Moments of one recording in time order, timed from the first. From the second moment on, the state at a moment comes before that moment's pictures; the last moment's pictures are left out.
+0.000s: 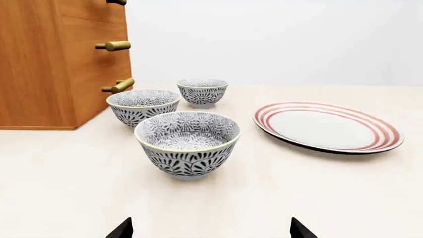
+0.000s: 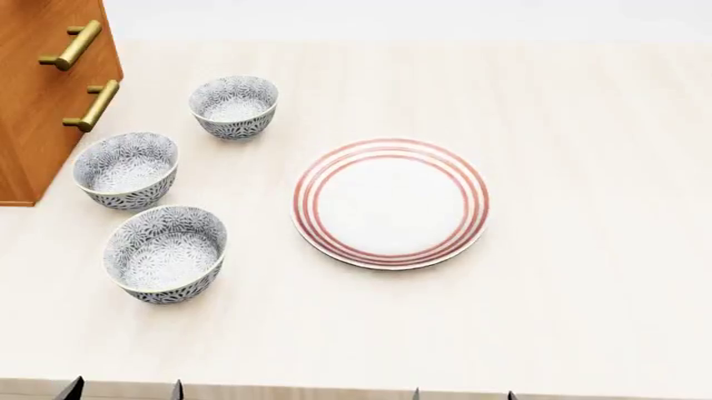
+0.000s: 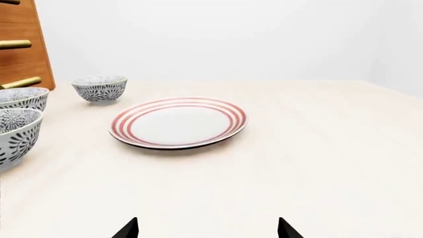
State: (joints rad) left arm 0.01 -0.05 0.06 0.00 -0.06 0.02 -0.04; right arm -0.01 0.05 -0.06 -0.01 0.05 0.00 0.05
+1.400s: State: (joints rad) left arm 0.09 -0.13 0.15 0.16 0.13 0.57 -0.28; right arm -0.09 0.12 -0.14 -0.10 0.15 -0.62 0.12
